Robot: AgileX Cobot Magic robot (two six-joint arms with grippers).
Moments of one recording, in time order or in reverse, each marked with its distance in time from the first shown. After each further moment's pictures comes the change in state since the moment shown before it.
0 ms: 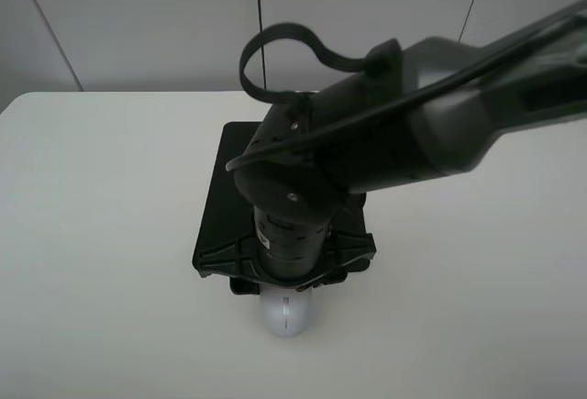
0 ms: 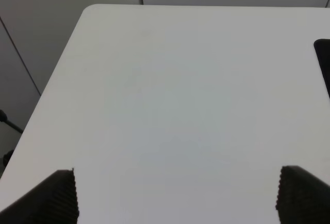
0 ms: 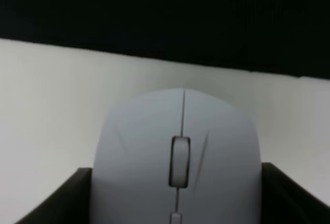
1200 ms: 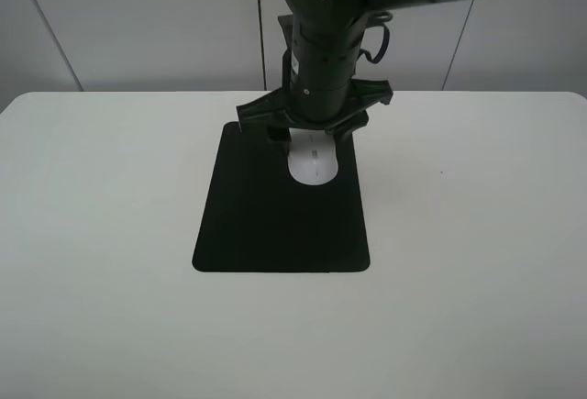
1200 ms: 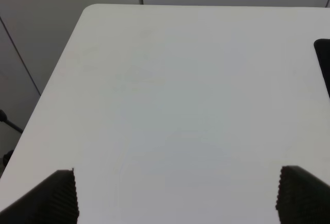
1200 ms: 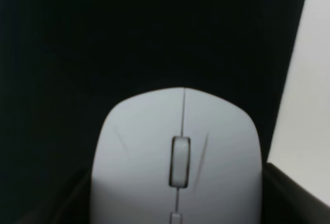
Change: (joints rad) left arm 0.000 0.000 0.000 0.000 0.000 0.000; right arm -0.279 0.078 -0.384 -0.067 0.167 -0.409
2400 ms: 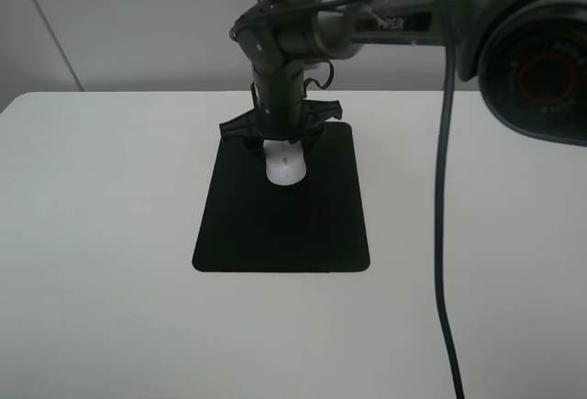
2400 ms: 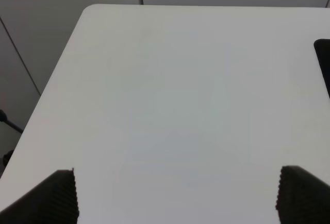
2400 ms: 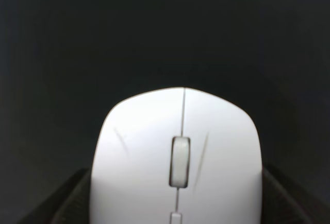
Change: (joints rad) left arm 0.000 0.000 0.000 0.000 0.000 0.000; right arm -0.046 0.403 -0.400 0.030 0.056 -0.054
